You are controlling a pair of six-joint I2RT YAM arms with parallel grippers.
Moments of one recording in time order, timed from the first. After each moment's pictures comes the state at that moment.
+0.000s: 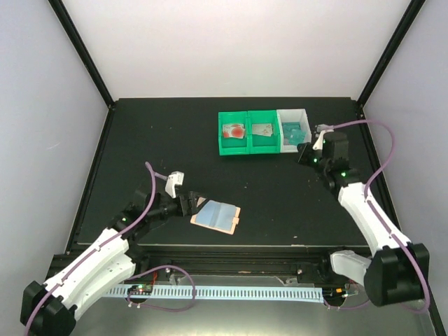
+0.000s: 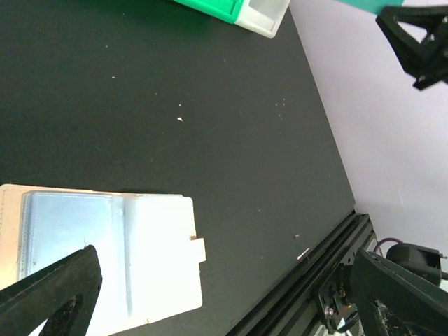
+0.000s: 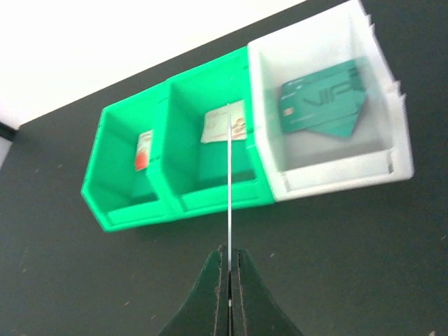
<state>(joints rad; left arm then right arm) -0.52 0.66 0.38 -0.19 0.44 -0.75 0.20 1.11 0.79 -0.22 -0.16 0.47</state>
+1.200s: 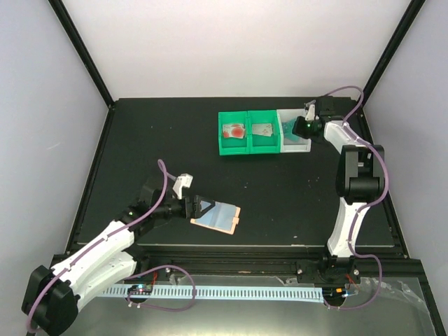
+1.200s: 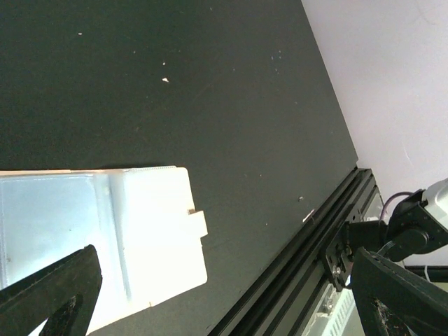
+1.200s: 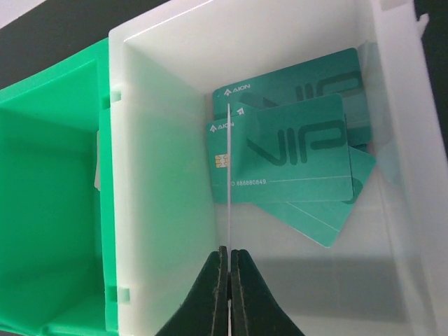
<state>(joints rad) -0.52 0.80 0.38 -0.16 0.55 -0.64 0.02 2.02 1.52 -0.41 -0.35 0.32</state>
